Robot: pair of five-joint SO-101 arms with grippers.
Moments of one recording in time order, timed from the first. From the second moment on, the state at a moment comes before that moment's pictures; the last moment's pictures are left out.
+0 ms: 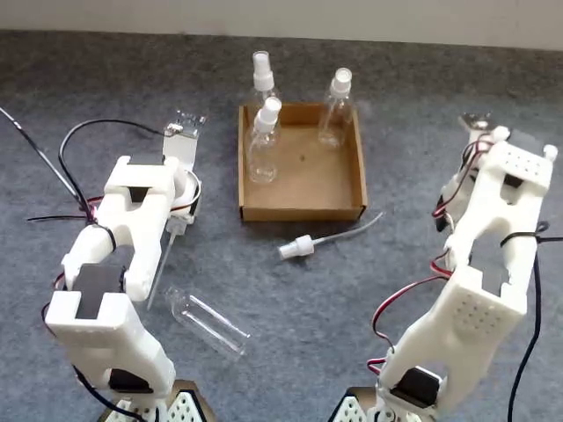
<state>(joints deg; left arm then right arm) -5.2 12.4 19.4 54.2 -6.7 21.7 26.7 -23.7 91.1 29.6</state>
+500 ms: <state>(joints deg) -5.4 -12.5 -4.2 67.2 -5.9 5.7 -7.3 -34.0 100.1 9.0</state>
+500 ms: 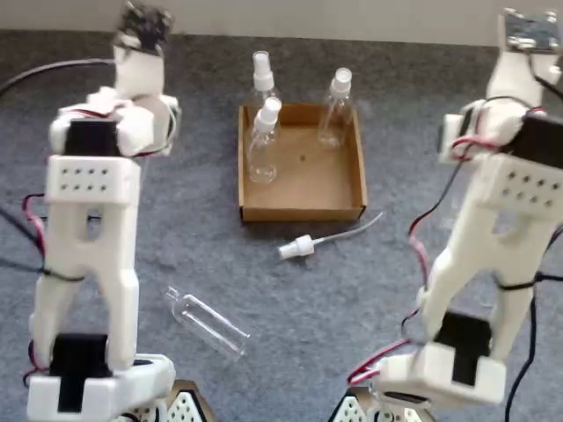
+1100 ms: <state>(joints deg) 17.7 -36.2 -28.1 72.0 3.9 -30.8 -65.9 46.8 50.6 -1.5</state>
